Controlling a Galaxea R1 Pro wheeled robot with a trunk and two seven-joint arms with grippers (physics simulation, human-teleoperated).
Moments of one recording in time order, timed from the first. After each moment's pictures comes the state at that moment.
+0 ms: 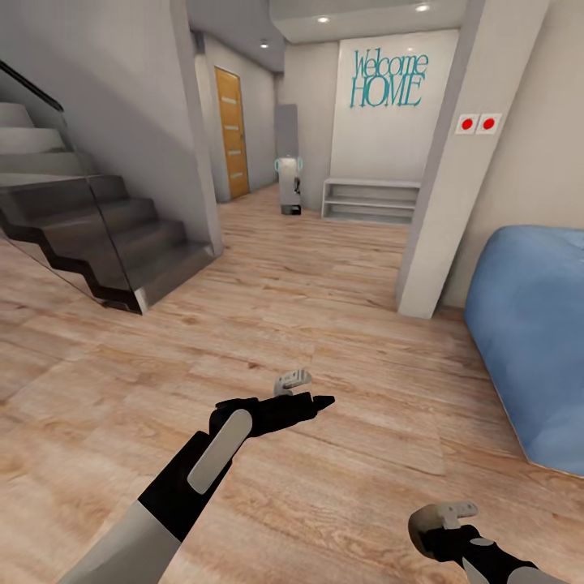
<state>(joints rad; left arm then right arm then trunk) -0.63 -0.07 -0.52 -1.20 1.00 0.67 0.15 -0.61 -0.19 0.10 -0.01 0.00 -0.06 0.07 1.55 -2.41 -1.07</state>
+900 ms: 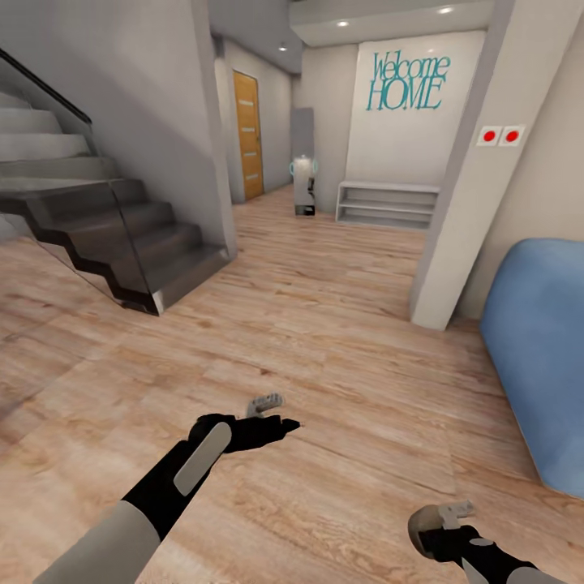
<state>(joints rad) -0.64 0.02 -0.51 -1.00 0.99 0.68 0.15 -0.61 -0.19 0.10 -0.01 0.00 -0.06 0.07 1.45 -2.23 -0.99</state>
